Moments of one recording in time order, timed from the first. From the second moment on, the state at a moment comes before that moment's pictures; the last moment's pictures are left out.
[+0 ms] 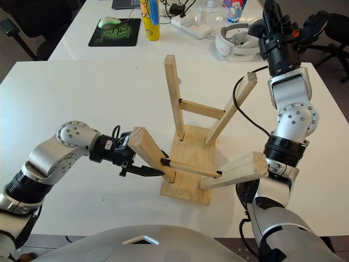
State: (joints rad) left arm -0.35 0.73 -0.43 -0.33 -0.55 0.38 -1.19; right arm -0.66 -0.30 -0.51 0.10 1.08 0.52 0.21
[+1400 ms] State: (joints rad) left arm 0.20 0.70 -0.12 -0.36 -0.22 0.17 -0.80; right arm -0.69 -0.53 -0.42 0.57 0.45 0.14 0.12
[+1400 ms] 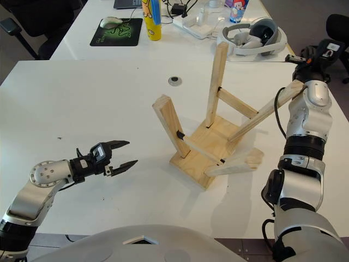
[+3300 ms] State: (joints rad) left arm 0.22 0.59 -0.18 -0.40 -0.15 0.17 -0.73; right arm -0.39 -0.74 0.27 0.33 -0.15 0.04 0.92
